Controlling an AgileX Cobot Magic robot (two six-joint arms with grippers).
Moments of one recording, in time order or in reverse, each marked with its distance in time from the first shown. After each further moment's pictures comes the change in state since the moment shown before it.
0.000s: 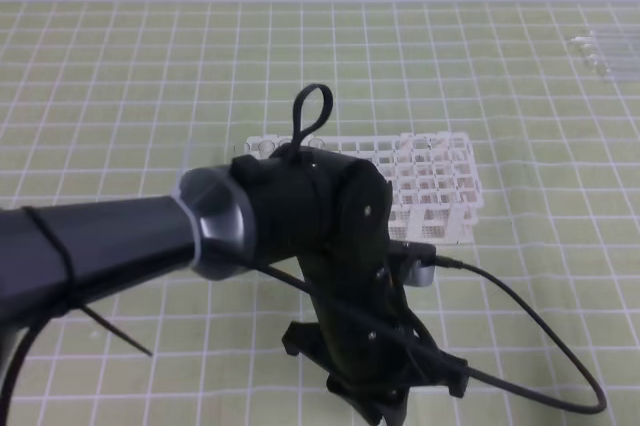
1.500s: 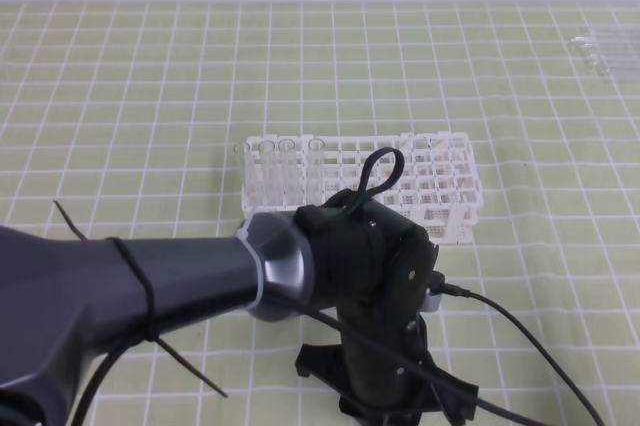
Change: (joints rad) left arm -0.081 0.121 -0.003 0.139 -0.086 -0.230; right arm 0.000 0.000 0.000 0.000 0.000 0.000
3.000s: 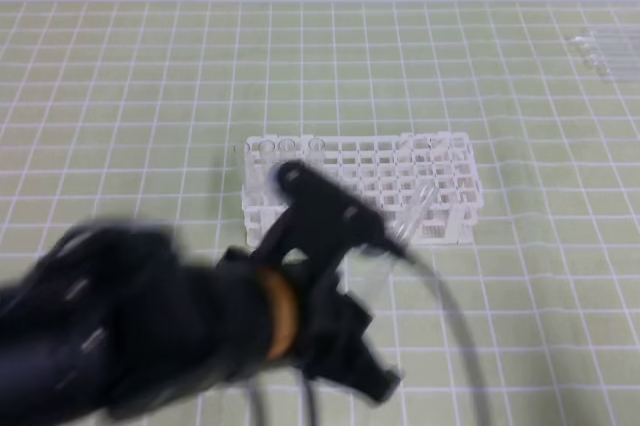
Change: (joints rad) left arm -0.049 -0.583 0.401 0.468 -0.507 0.040; right arm 0.000 0.000 0.000 0.000 0.000 0.000
